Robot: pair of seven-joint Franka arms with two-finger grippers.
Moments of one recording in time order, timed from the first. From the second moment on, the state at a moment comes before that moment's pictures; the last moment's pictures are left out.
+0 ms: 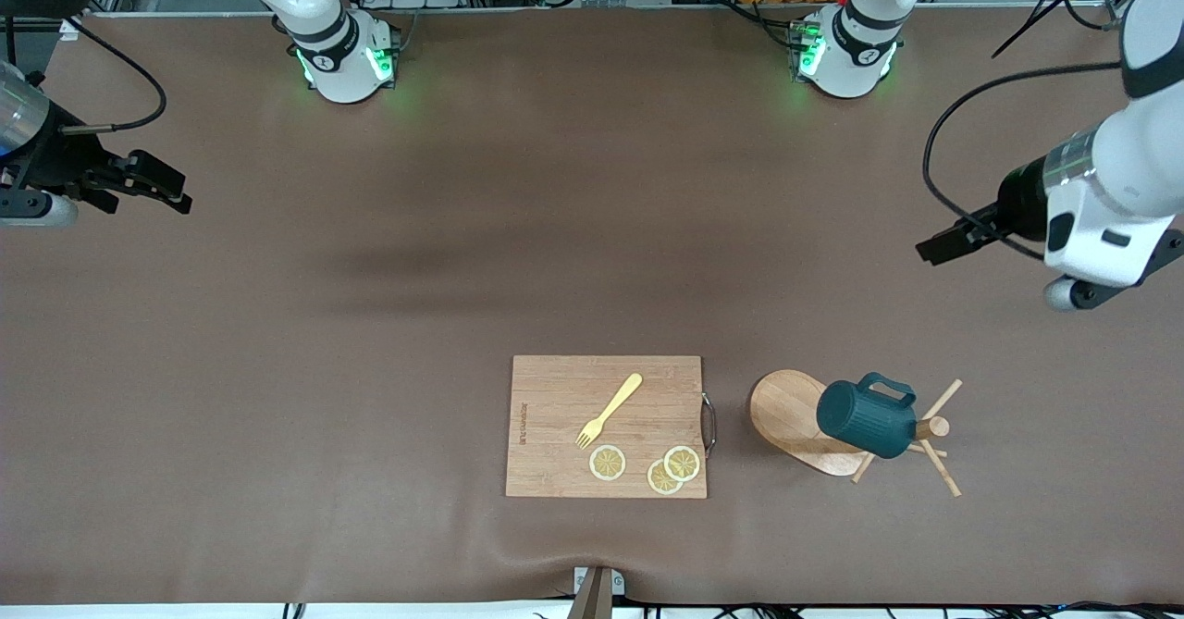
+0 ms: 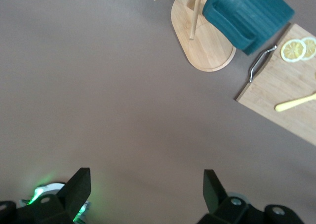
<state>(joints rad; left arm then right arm) 0.18 0.25 -0.41 -1.29 0.00 1.39 -0.68 -0.02 -0.10 0.00 -1.79 0.04 1.69 0.02</state>
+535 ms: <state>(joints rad) 0.04 0.22 -0.17 -1.34 0.03 1.41 -0.48 -0.02 -0.10 0.00 -1.79 0.04 1.69 0.02</state>
